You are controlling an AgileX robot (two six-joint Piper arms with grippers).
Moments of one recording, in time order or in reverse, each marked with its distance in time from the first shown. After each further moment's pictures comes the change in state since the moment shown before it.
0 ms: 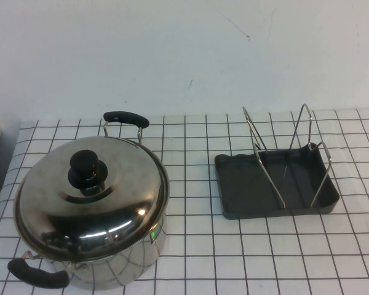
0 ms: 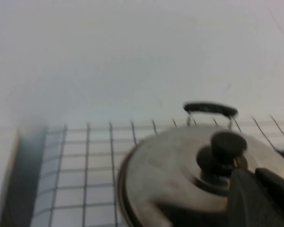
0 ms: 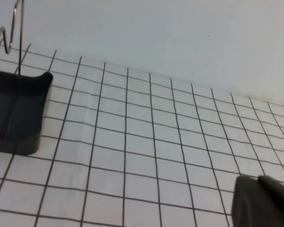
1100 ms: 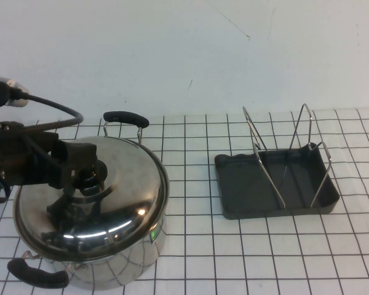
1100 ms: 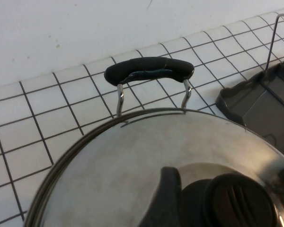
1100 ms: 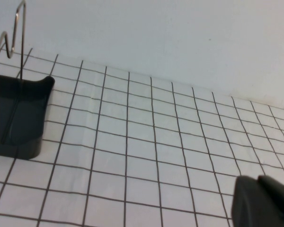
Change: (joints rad) right arm 0.000 0.000 0.002 0.007 -0.012 -0.003; left arm 0.000 0.840 -0.256 -0.793 0.074 0.985
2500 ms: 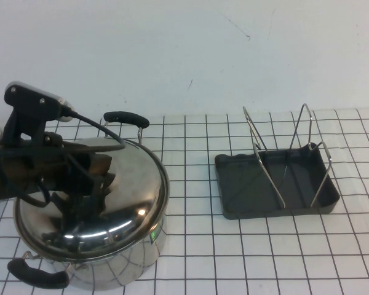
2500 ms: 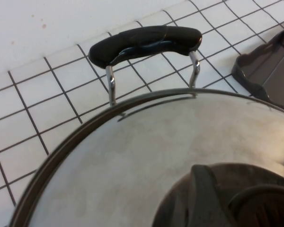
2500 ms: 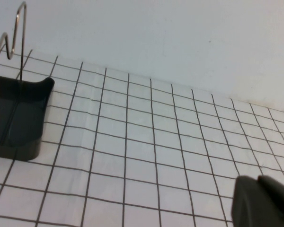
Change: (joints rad) right arm 0.000 0.001 0.004 0.000 -0.011 0.000; left arm -0.131 0.130 -0.004 0.035 -0.156 0.047
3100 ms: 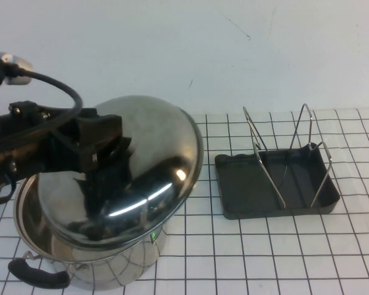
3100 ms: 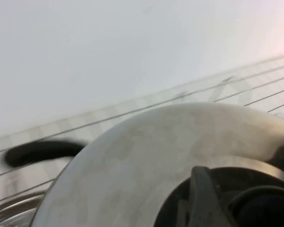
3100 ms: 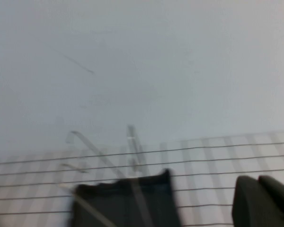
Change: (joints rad) right arm 0.000 0.000 -0.175 0.465 0.035 -0.020; left arm 0.000 -0.225 0.000 -0.271 0.154 0.015
